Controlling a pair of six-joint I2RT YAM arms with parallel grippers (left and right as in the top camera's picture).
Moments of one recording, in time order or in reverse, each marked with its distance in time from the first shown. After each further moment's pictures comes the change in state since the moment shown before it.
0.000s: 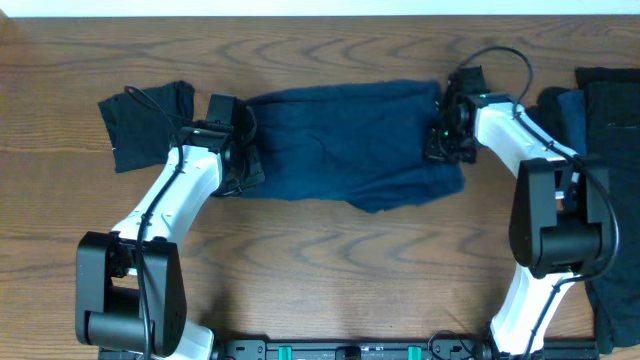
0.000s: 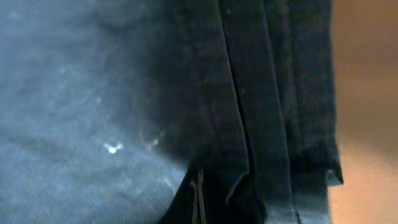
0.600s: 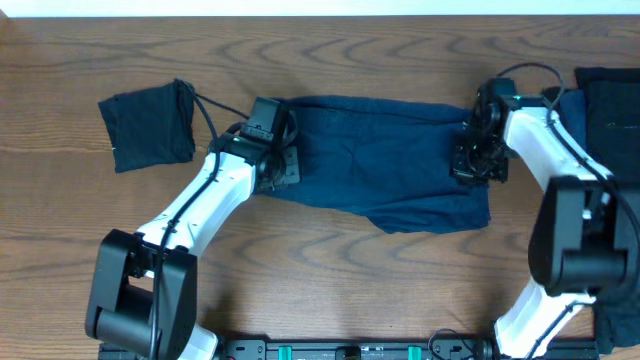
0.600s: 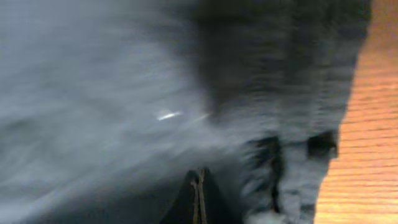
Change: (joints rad) left arm -0.183 0.006 -0.003 0.180 0.018 0.027; right arm -0.080 -0.149 -0.047 -0.176 -0.034 -0.132
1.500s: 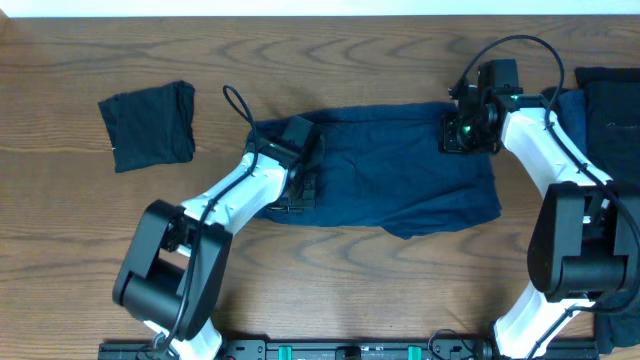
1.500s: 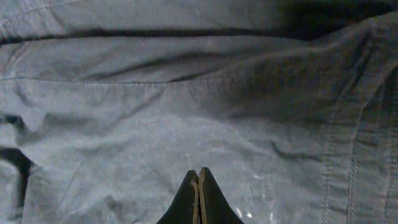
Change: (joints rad) left arm -0.122 0.105 0.000 -0.122 -0.035 0.000; right arm 0.026 0.009 0.000 0.309 -0.110 -0.095
